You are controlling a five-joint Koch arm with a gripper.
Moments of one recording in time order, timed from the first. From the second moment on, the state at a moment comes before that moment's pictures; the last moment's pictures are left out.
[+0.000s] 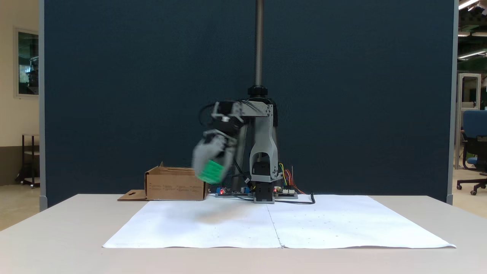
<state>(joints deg) 34.3 87.0 85.0 37.2 18.7</state>
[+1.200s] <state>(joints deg) 104.2 82.3 85.2 33.1 -13.8</state>
